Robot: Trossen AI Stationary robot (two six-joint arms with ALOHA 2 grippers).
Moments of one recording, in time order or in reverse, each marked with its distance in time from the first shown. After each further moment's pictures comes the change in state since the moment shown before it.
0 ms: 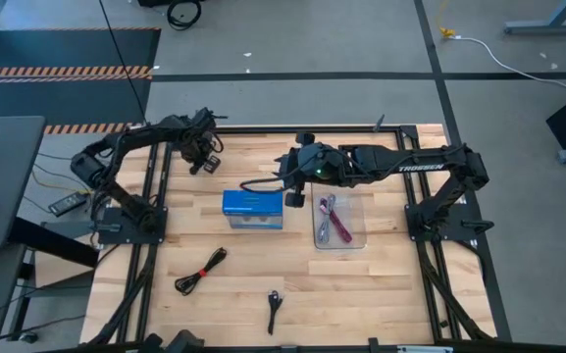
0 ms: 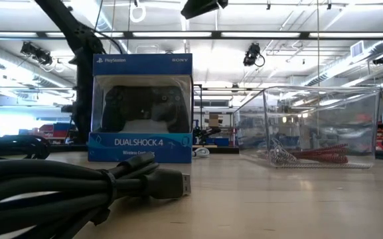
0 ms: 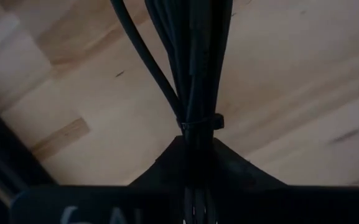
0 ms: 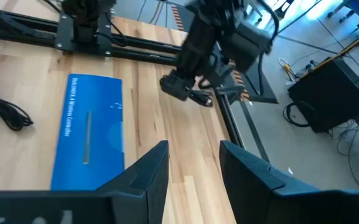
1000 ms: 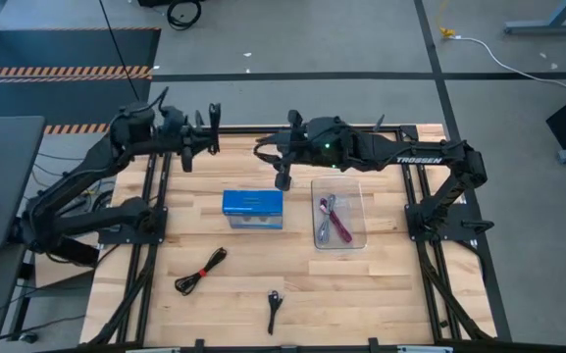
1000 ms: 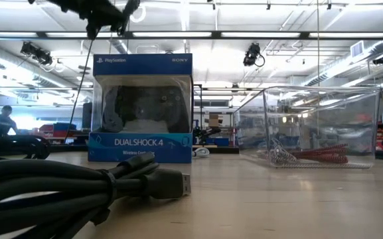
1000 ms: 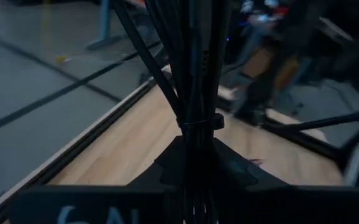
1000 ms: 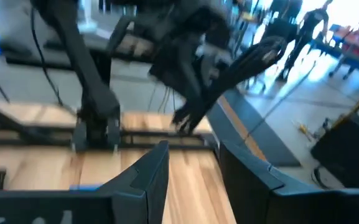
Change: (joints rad) left arm -0.183 -0.753 0.002 0.428 0.523 -0.052; right arm -0.093 0.000 0.000 0.371 -0.223 -0.018
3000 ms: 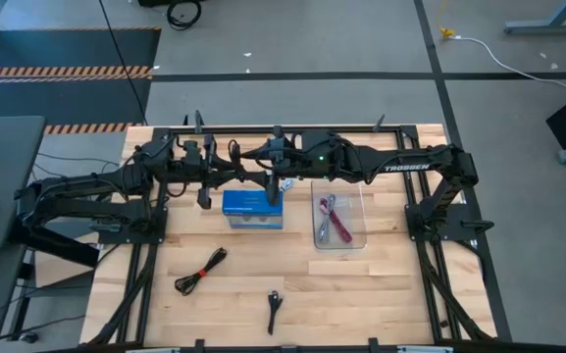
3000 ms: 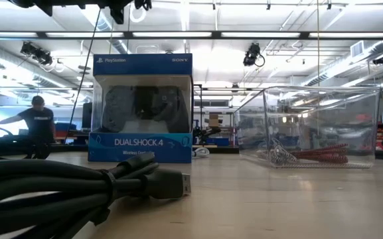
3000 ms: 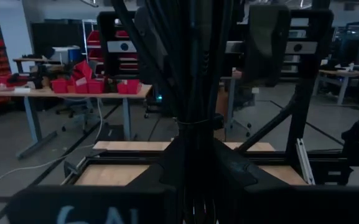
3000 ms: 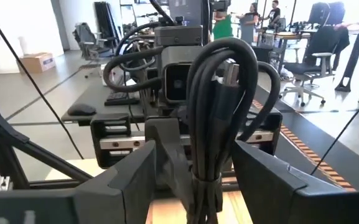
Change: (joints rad) left arm -0.470 0.052 -0.267 0.694 -0.196 0.121; right arm 0.051 0.073 0.000 0.210 -0.125 0.218
